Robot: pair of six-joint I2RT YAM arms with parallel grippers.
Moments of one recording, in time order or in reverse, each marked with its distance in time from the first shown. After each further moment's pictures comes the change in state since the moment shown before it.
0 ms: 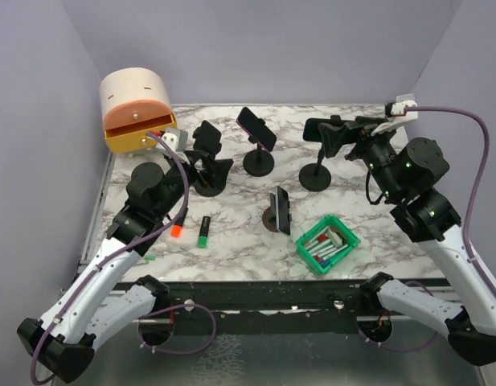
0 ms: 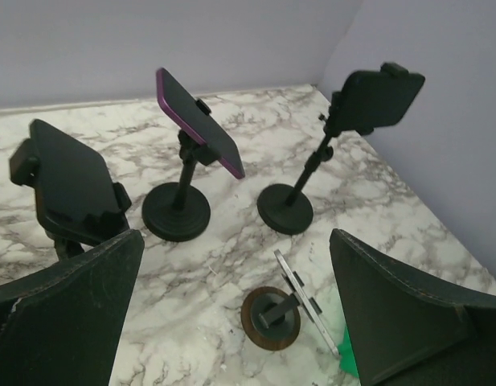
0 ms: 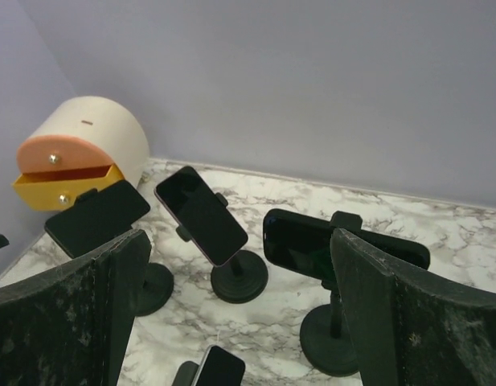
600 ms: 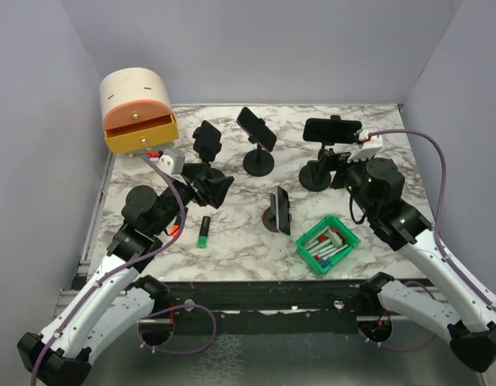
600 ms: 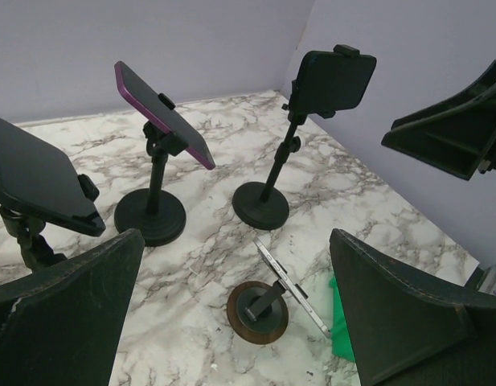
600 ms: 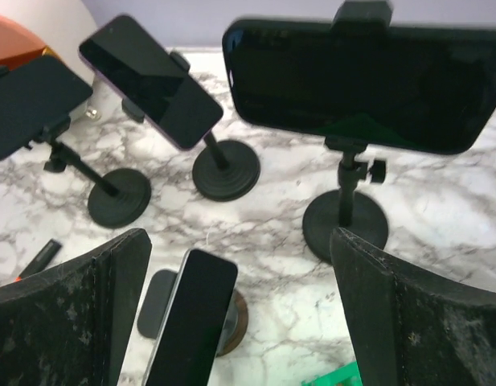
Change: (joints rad) left arm 0.000 -0.158 -0.246 0.183 0.145 0.007; right arm 0.000 -0.035 -0.322 -0.004 0.028 0.113
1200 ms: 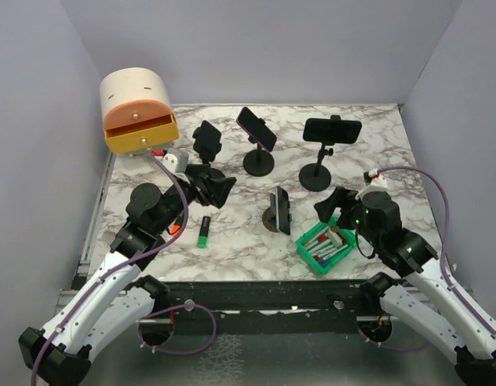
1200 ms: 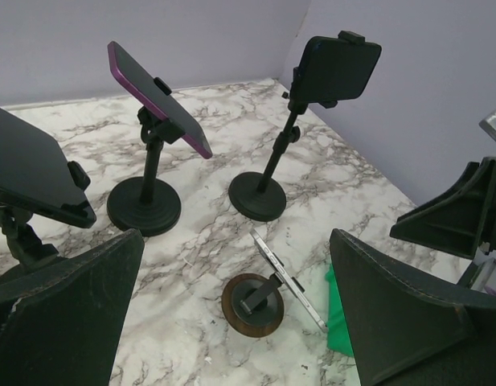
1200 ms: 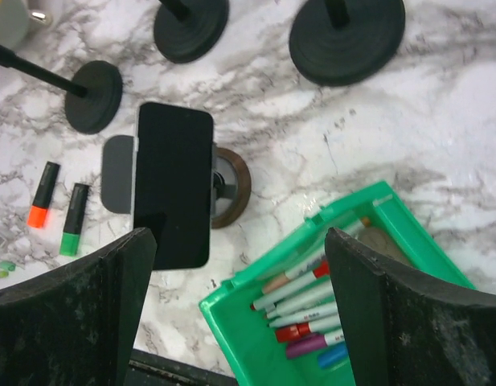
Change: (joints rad) left arm -0.011 0.021 -0.004 -0.001 0.000 -0.020; right arm 0.000 -0.235 -0.255 -0.283 -0.039 0.369
